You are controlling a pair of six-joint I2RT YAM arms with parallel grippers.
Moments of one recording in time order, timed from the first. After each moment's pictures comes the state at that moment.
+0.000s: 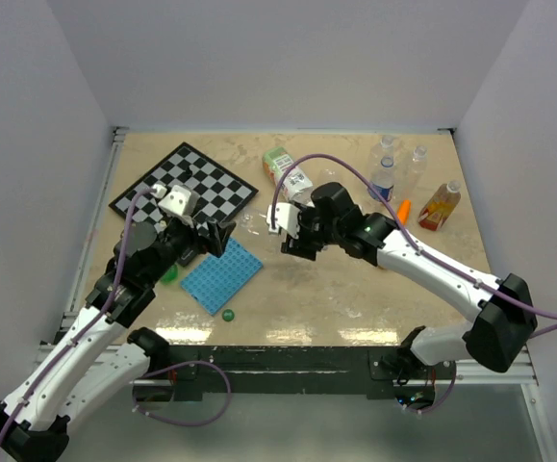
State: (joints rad) left arm -0.53 0.65 0.69 -0.14 -0.02 -0.08; right arm 0.77 1.37 1.11 -0.41 -0.23 -0.62
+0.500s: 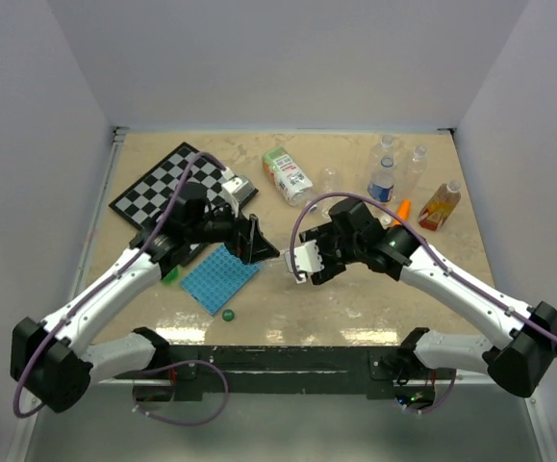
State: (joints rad) left arm -0.53 1.08 0.90 -0.22 0.65 -0.28; right arm 0.77 1.18 1.03 -0.69 -0.26 -1.15
